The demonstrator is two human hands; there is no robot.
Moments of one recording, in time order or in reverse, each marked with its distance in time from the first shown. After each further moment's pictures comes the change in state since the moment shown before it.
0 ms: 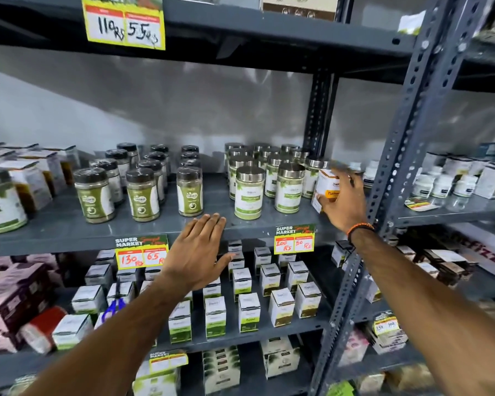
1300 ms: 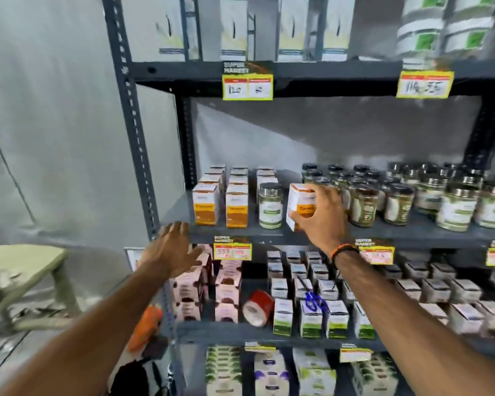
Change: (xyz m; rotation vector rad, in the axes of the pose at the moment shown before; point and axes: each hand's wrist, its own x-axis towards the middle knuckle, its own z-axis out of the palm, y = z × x) left_hand -0.311 -0.475 -0.109 -0.072 -0.134 -0.503; right_hand -0.229 -0.495 0.184 0.242 -0.054 -0.230
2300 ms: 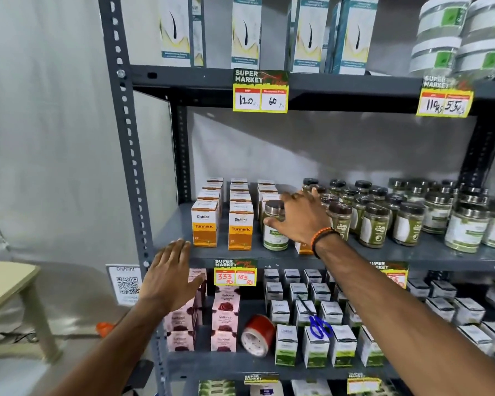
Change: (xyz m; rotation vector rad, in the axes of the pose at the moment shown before) left_hand 0.029 -0.026 0.058 0.009 0.142 0.098; right_hand 0.070 -0.041 0.054 -0.620 -0.331 -0.221
